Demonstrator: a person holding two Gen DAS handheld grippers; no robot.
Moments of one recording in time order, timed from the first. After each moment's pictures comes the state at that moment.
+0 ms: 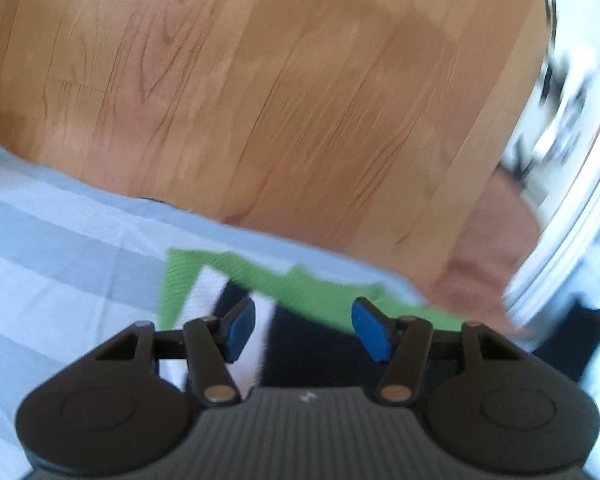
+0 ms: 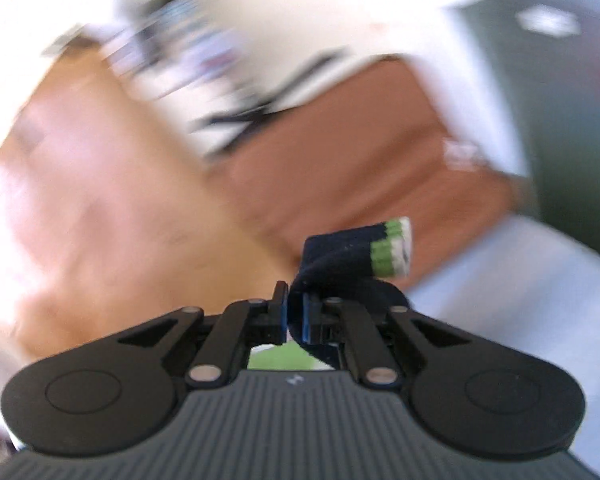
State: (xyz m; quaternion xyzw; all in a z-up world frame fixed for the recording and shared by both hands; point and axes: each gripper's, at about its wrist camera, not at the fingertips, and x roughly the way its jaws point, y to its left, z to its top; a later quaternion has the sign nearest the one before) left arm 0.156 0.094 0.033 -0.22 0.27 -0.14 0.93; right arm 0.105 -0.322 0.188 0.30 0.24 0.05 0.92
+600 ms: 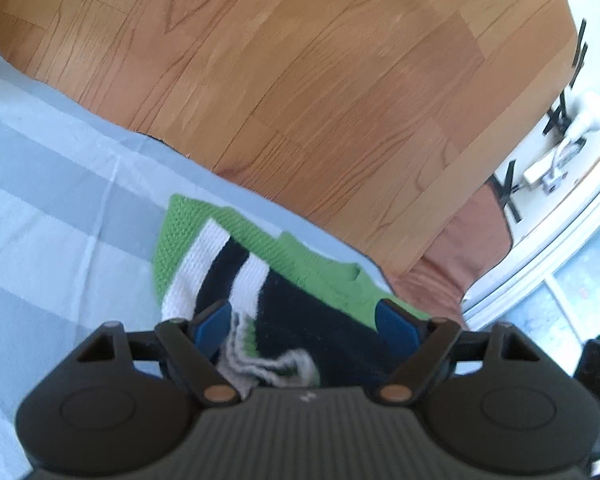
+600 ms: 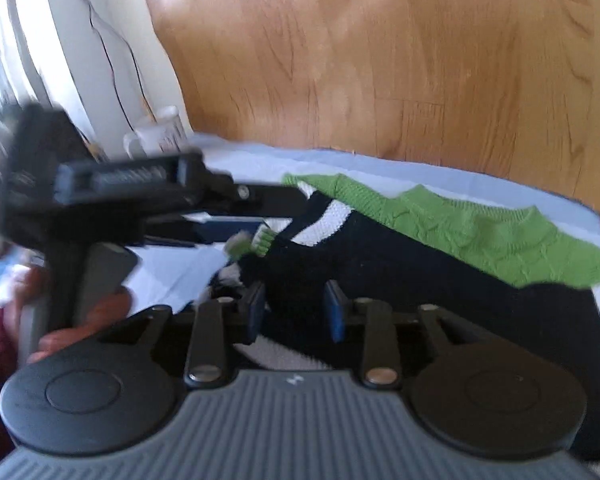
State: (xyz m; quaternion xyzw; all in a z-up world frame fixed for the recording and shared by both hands) left arm 0.171 0.117 0.008 -0.29 0.33 -0.18 0.88; right arm 0.156 -0.047 0.112 0.03 0.39 0.34 0.86
